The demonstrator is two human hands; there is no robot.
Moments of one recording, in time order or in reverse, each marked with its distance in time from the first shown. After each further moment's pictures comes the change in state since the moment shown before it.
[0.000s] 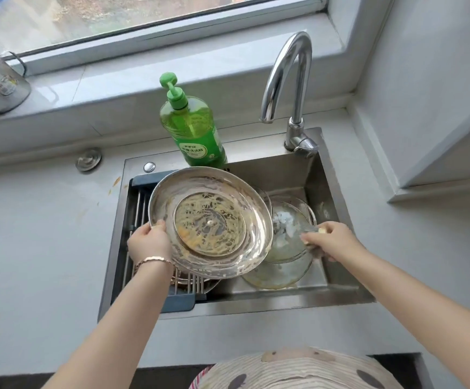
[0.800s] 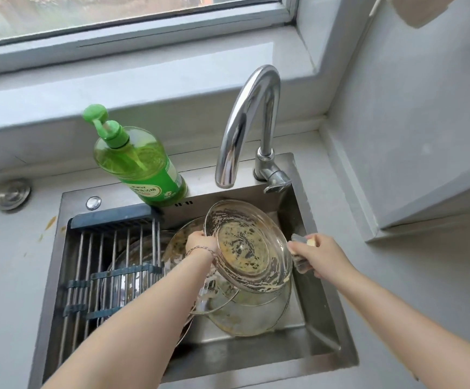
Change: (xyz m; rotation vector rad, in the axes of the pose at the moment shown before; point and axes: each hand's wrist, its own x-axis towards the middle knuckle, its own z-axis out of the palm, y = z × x) left_hand 0.038 -0.012 0.205 0.426 -0.521 -0.170; right_hand 0.078 -0.025 -0.039 0.077 0.052 0.054
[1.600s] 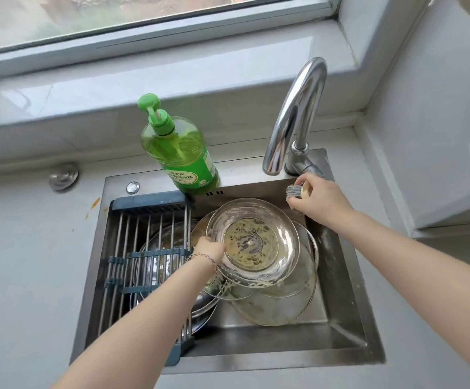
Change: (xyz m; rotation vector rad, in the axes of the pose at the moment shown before) left_hand -0.021 -0.029 -0.053 0.078 -0.109 -0.074; right_hand 0.035 -0.080 0.027 -0.593 0.145 -0.471
